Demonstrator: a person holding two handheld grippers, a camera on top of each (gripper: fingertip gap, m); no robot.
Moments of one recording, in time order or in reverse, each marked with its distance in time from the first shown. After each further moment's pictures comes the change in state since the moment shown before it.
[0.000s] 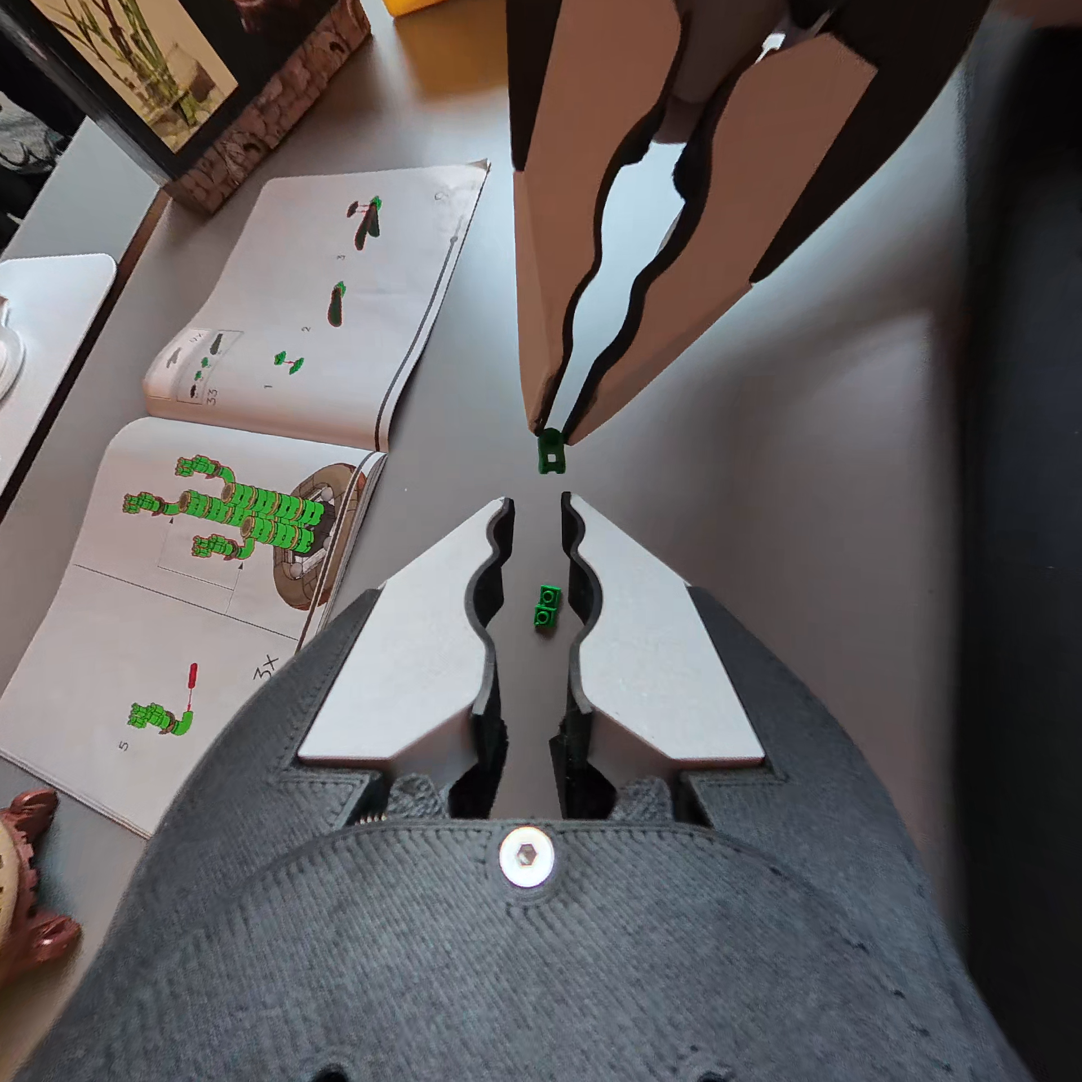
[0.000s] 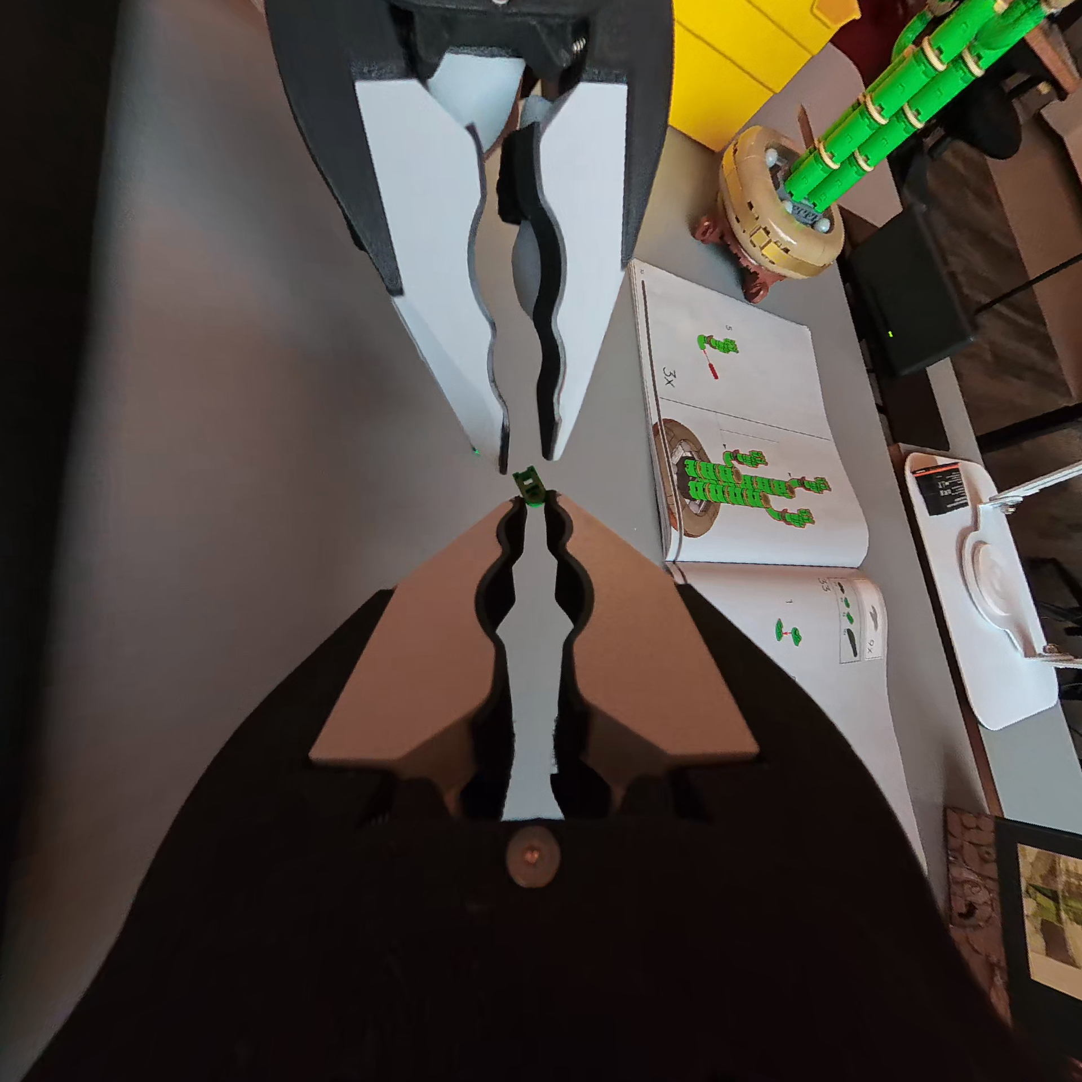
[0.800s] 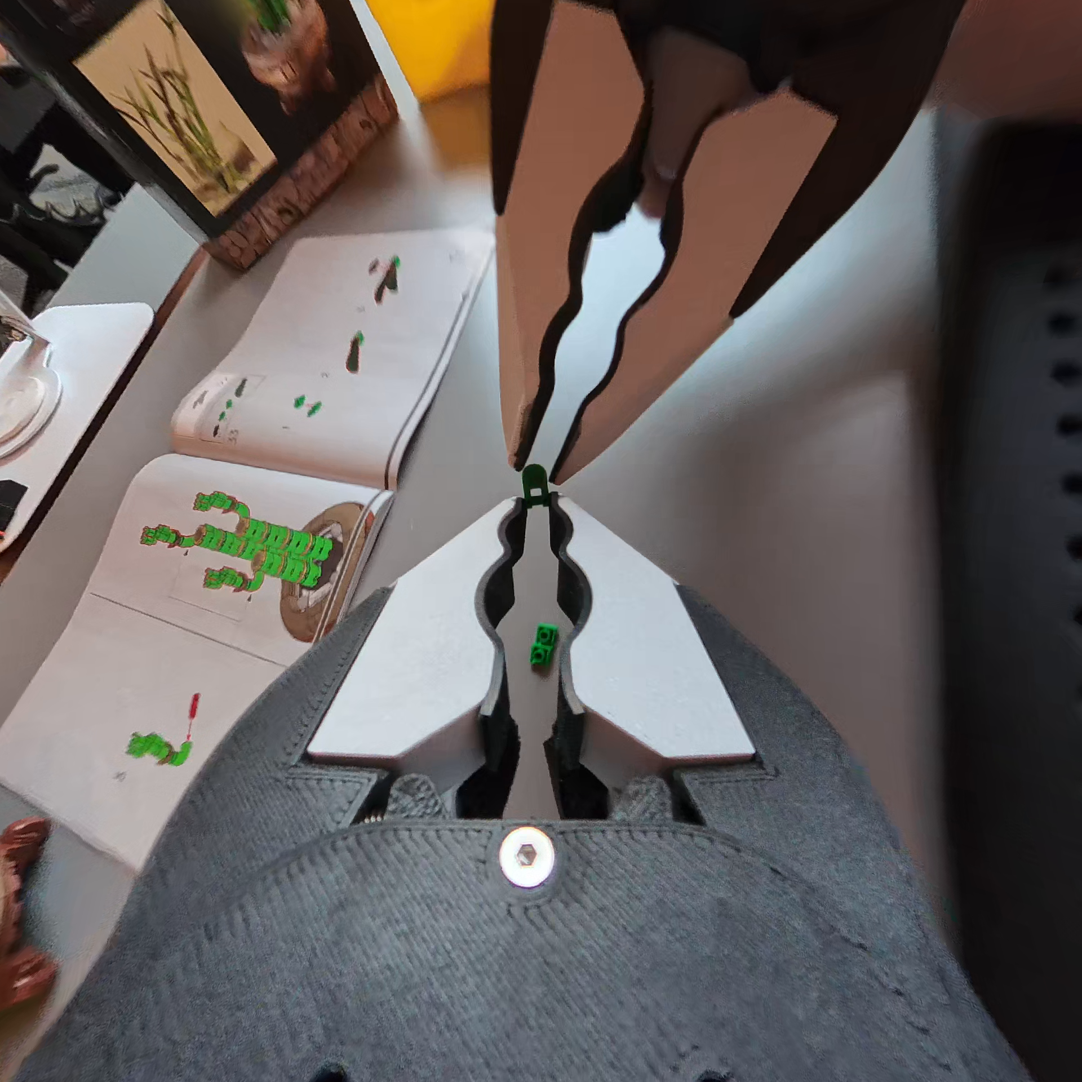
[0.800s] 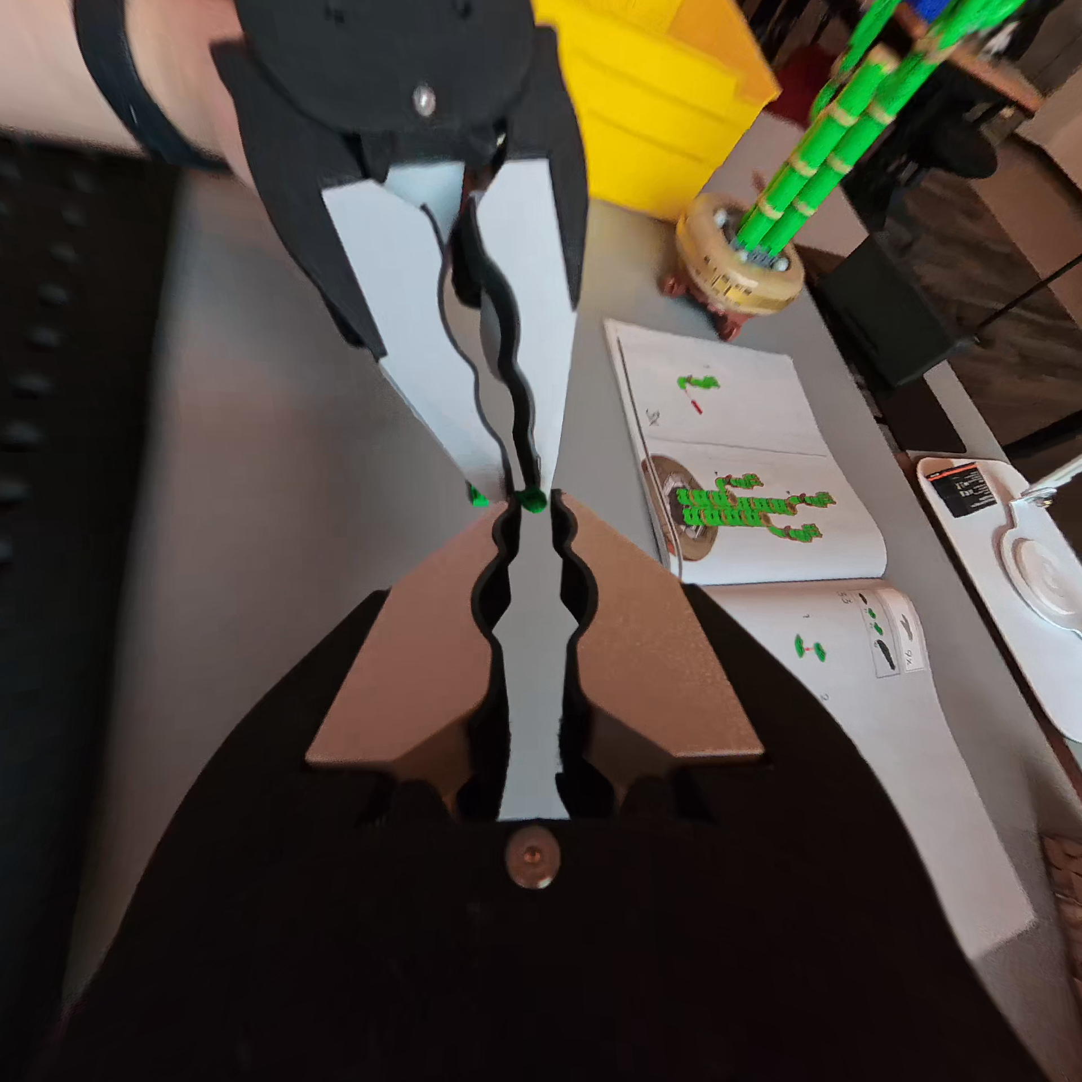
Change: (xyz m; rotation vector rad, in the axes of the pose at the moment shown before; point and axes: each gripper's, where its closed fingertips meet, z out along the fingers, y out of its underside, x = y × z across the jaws) left arm 0.000 -0.020 -0.003 0.097 -0.014 -0.028; right arm 0.011 -0.017 -0.010 0.140 -0.012 0.144
